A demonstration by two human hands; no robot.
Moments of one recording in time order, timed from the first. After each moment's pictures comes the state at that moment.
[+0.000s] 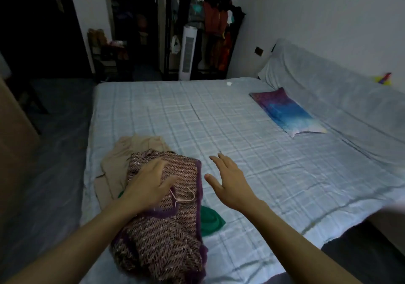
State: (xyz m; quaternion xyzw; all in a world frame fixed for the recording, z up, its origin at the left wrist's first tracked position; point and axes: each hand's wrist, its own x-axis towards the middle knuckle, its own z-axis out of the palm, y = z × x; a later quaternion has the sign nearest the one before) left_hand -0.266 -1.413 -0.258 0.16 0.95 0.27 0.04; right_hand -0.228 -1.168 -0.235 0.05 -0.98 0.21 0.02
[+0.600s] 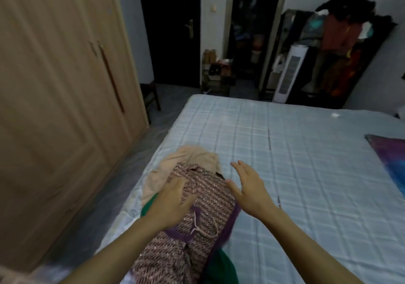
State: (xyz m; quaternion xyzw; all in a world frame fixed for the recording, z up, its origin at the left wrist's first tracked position) left_hand -0.303 -1.299 -0.265 -0.10 0.95 0.28 -0.01; right_hand -0.419 -1.077 -0.250 0.29 -0.92 0.27 -0.03
